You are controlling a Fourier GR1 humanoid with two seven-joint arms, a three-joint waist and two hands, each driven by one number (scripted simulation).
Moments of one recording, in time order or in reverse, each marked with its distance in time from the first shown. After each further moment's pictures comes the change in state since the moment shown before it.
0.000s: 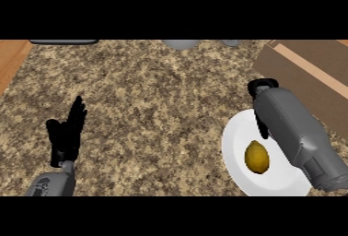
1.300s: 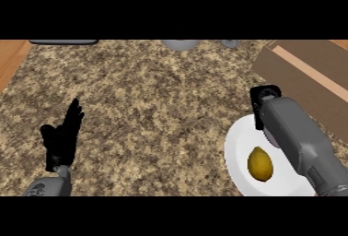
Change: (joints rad) left arm 0.037 -0.006 0.027 -0.037 -0.023 -0.041 -0.008; right arm 0.067 -0.018 0.018 0.019 0.210 -0.215 -0.283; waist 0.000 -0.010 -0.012
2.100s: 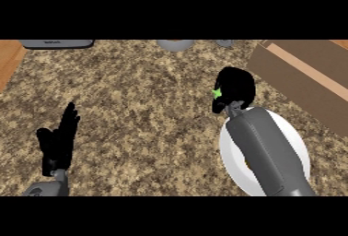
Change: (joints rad) left arm 0.030 -0.002 0.014 -0.015 -0.005 0.017 0.008; right arm 0.145 0.222 -0.104 -0.566 -0.002 -0.512 0.349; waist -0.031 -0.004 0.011
